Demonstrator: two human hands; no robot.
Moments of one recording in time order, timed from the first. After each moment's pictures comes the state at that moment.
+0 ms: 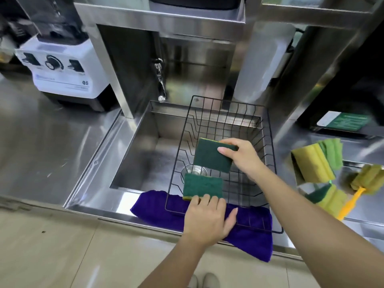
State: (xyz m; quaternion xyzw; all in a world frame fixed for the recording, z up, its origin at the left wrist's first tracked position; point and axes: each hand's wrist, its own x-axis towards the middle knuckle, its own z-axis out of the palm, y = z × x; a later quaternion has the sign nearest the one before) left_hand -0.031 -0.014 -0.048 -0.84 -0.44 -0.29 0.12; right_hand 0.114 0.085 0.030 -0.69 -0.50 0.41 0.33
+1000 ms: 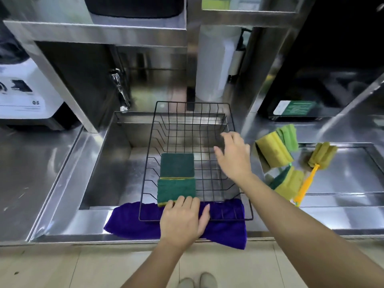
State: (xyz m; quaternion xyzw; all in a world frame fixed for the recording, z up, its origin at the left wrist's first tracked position) left_hand -0.033 -0.013 -0.042 -0.86 -0.43 -0.26 0.11; right_hand 0.145 0.050 0.035 -0.80 -0.56 0.06 0.19
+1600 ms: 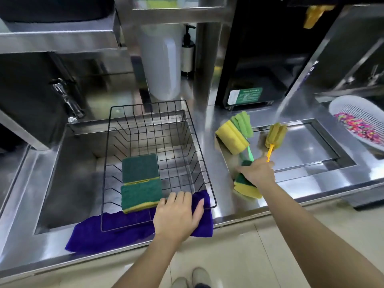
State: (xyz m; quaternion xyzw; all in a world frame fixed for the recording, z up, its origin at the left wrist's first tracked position) left_hand 0.021 -0.030 -0.038 -0.89 -0.38 -0.23 0.07; right_hand 0.253 -0.051 0.015 -0.95 -0.16 0.24 0.15
